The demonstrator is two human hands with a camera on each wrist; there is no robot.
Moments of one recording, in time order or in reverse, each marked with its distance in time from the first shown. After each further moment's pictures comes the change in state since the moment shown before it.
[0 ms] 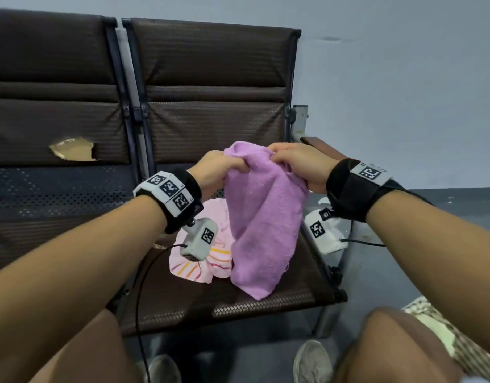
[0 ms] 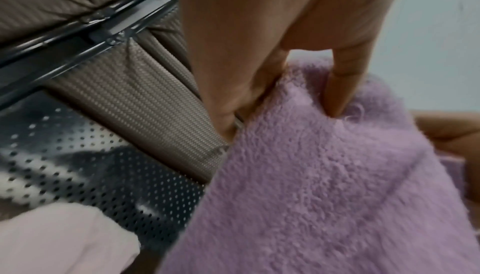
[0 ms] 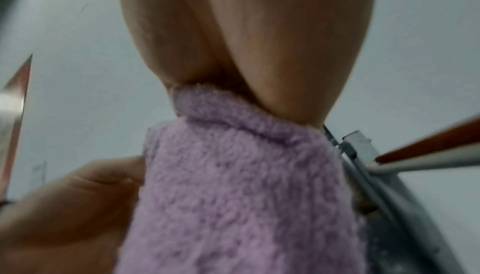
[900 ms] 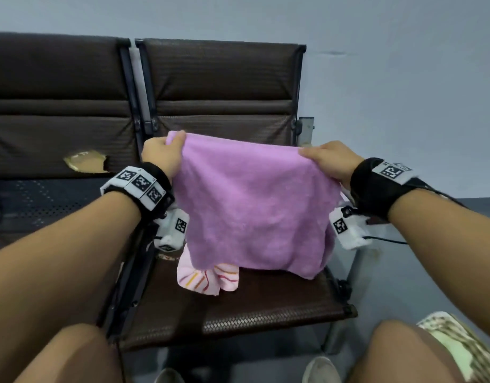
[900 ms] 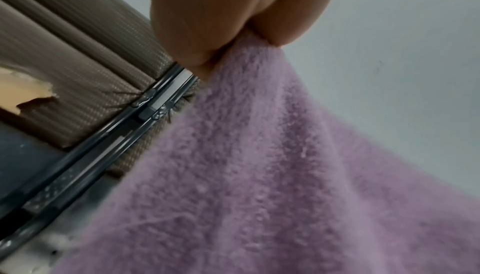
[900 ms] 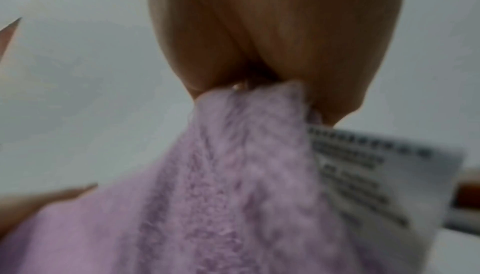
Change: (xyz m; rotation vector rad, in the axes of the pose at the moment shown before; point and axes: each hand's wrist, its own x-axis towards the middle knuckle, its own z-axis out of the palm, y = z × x) left_hand 0.029 0.010 -0.108 0.296 0.768 0.201; right_hand 0.006 -0.005 -0.045 -0.221 0.385 0.134
